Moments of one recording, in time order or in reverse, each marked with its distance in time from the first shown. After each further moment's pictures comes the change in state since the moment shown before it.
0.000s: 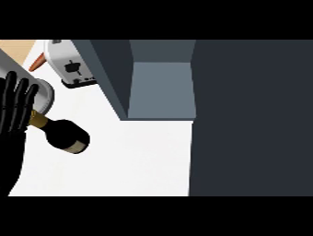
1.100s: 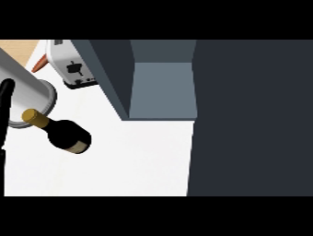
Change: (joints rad) left arm -0.200 -0.110 -0.175 -0.304 -0.178 0.373 0.567; right arm 0.165 -0.031 0.108 -0.268 -0.315 0.171 0.226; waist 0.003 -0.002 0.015
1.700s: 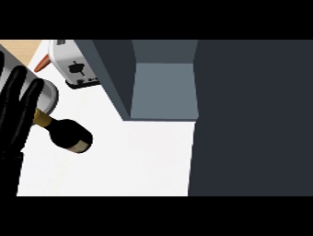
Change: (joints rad) left arm -0.160 0.048 -0.098 -0.007 -0.077 0.092 0.298; right arm -0.055 0.015 0.024 -0.011 0.004 -0.045 0.081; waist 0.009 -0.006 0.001
